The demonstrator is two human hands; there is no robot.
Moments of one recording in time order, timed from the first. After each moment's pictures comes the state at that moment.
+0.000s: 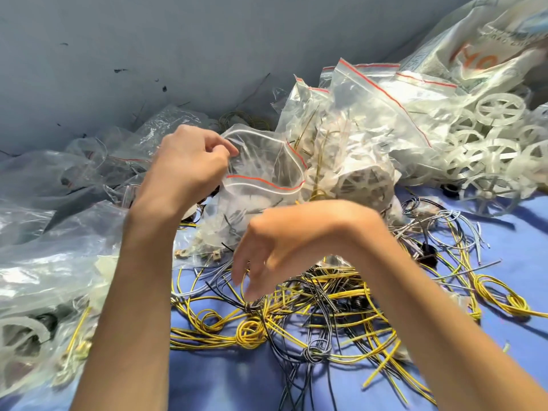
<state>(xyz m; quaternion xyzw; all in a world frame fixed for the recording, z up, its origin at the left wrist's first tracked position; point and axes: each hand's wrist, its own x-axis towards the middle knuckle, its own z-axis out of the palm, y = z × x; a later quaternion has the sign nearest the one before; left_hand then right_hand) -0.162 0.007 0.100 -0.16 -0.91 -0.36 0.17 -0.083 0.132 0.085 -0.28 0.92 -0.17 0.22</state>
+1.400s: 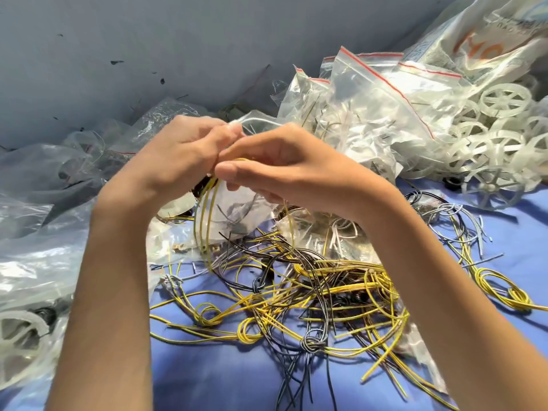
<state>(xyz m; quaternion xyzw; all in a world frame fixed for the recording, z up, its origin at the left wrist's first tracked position) -0.150 -0.005 0.111 -0.34 -0.84 -0.41 0.03 -0.087 0.149 0.101 -0.29 0.83 -0.48 -0.07</state>
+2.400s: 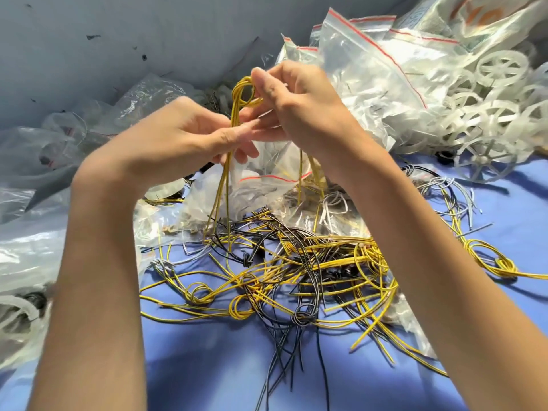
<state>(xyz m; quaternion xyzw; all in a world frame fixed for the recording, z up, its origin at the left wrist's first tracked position) -0.146 0.000 0.108 -0.39 -0.85 -0.36 -0.05 -0.106 0.157 0.100 -0.04 0.74 -0.64 -0.18</state>
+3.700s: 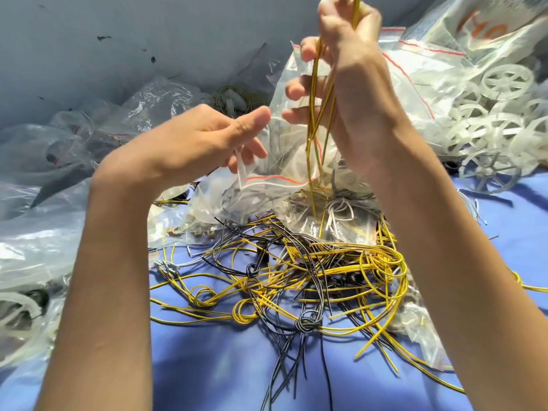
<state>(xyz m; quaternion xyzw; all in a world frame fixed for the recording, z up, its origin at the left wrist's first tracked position) -0.145 0.007 0.110 -0.35 -0.88 -0.33 -0.05 -0.093 0.165 0.120 -0.08 0.61 -0.75 -0.24</state>
